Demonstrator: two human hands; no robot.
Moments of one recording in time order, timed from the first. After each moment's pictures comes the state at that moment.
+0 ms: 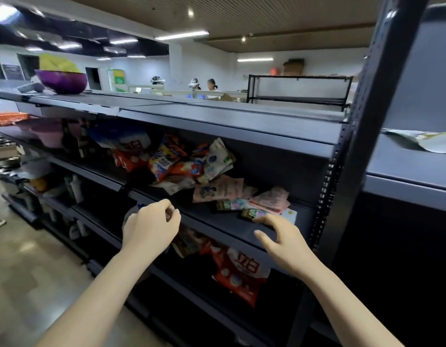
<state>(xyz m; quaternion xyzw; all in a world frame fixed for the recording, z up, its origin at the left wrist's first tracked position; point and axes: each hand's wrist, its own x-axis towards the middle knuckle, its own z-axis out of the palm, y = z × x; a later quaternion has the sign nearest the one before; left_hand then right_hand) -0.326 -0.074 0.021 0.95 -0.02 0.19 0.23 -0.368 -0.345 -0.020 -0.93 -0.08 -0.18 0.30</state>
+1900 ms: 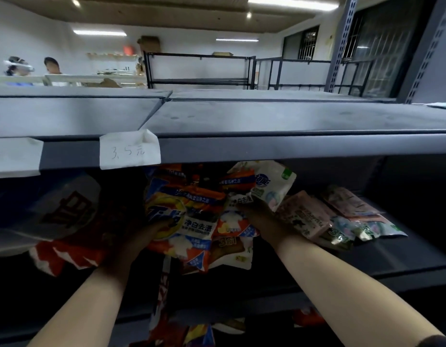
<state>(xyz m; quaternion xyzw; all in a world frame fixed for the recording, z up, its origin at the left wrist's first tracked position) 0.322 0.067 -0.091 0.73 -0.18 -0.30 0.59 0.124 -0.116 -0.051 -0.66 0.36 -0.25 0.61</state>
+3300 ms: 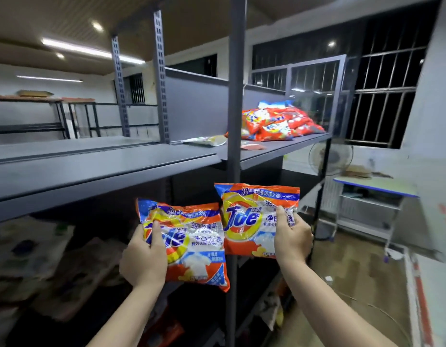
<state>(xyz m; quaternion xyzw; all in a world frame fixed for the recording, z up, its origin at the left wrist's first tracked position) -0.146 -0.096 0.016 0.68 -0.41 -0.01 0.61 -0.386 -0.132 0.026 -0.38 0.64 -0.66 0.13</state>
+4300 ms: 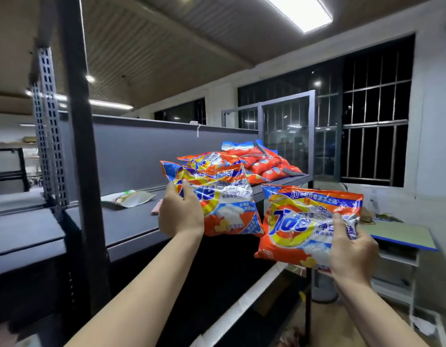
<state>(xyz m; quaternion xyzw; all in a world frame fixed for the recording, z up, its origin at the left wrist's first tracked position) -0.496 -0.391 0.179 0.63 -0.37 0.01 0.68 -0.751 -0.364 0.102 -0.33 0.57 -0.75 0.00</state>
